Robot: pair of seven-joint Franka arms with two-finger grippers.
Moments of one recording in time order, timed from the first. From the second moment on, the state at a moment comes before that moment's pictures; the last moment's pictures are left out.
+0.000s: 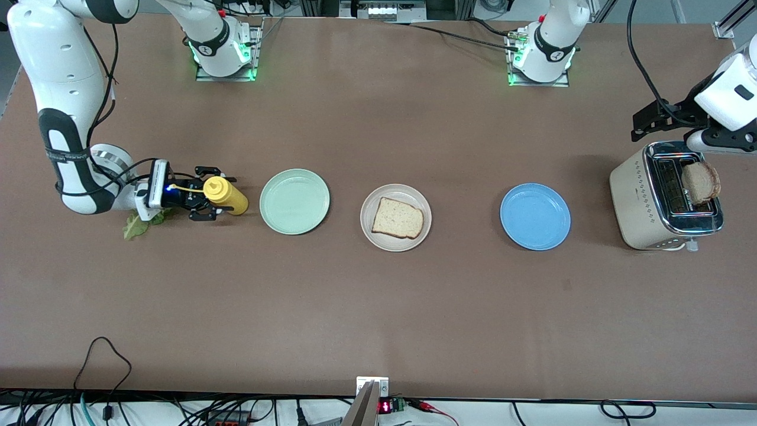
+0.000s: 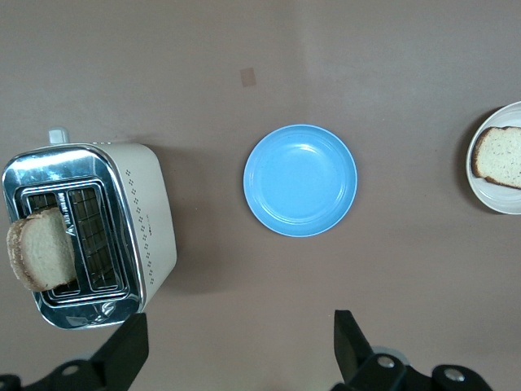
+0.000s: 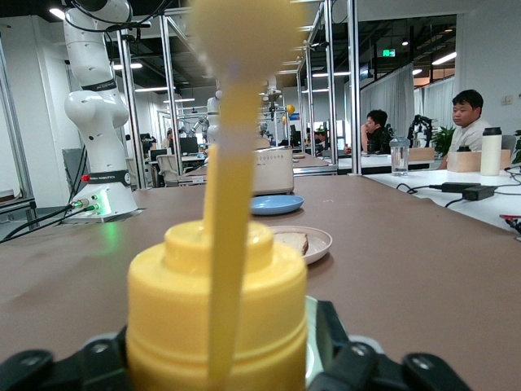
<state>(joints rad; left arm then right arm) -0.01 -0.05 -0.01 -1.68 0.00 1.56 0.05 -0.01 0.71 -0.26 -1.98 1.41 1.38 -2.65</state>
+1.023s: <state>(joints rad) -0.01 -0.06 -0.01 -1.68 0.00 1.56 0.05 -0.01 0.64 -0.42 -1.77 1.04 1.40 -2.41</state>
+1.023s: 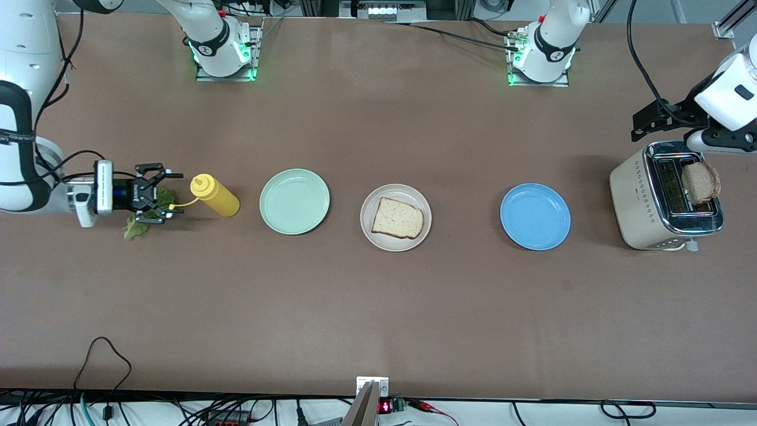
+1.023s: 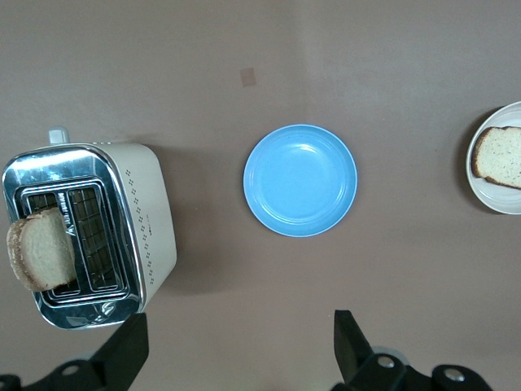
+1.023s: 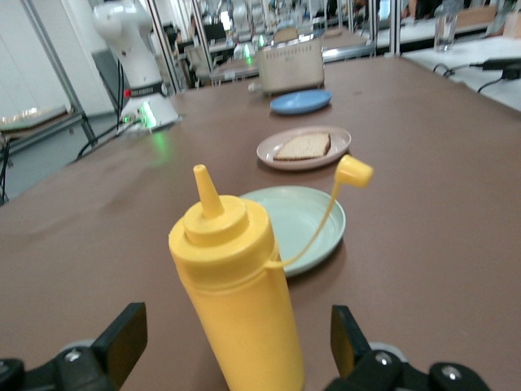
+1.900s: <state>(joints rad) -0.01 -0.06 -0.01 -1.68 0.00 1.56 0.05 0.11 0.45 -0.42 -1.67 0.44 1.76 -1.51</state>
